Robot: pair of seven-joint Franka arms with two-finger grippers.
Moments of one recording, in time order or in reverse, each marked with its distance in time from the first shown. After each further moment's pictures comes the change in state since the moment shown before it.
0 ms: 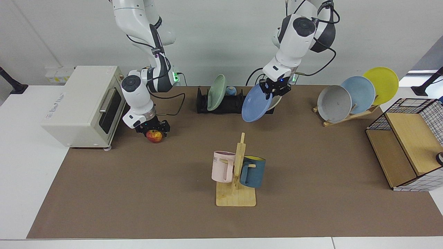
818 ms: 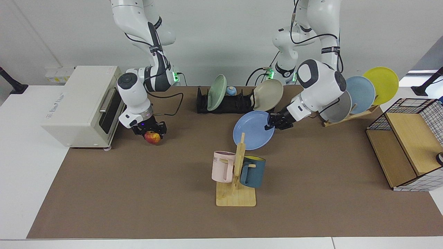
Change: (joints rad) left arm 0.138 0.306 -0.018 0.035 -0.439 0.169 0.346; right arm -0.008 -0.017 0.000 0.075 0.000 -0.049 -0.015
